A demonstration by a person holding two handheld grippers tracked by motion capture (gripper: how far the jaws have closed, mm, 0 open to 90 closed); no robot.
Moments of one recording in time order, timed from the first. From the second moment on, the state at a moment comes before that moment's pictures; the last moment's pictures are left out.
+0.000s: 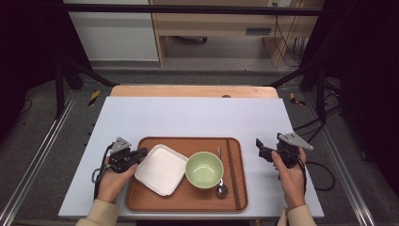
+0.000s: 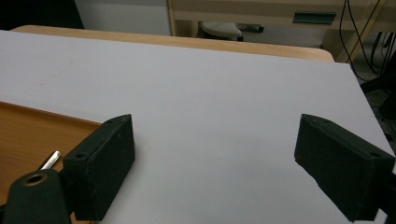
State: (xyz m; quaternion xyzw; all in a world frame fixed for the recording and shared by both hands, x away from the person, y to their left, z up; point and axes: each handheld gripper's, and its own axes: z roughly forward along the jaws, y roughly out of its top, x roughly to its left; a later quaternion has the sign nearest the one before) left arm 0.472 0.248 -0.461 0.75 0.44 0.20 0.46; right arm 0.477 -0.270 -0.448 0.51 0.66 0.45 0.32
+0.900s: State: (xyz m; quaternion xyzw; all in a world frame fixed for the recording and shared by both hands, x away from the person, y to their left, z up) left arm 0.455 0.250 -0.414 0.73 0.28 0.26 0.56; right arm 0.469 -0.260 -0.431 0.47 0.64 0.52 0.32
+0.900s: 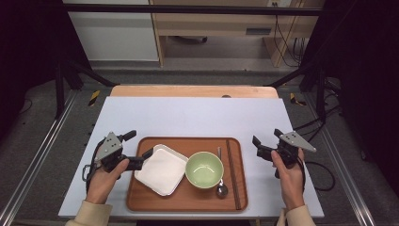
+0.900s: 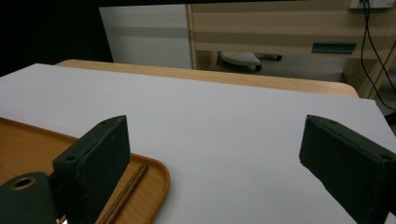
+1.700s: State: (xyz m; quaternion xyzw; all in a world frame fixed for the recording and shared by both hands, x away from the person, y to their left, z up) left arm 0.443 0.261 -0.398 0.75 0.20 0.25 0.58; right arm 0.454 -0.198 -0.422 0.35 0.70 0.56 0.27
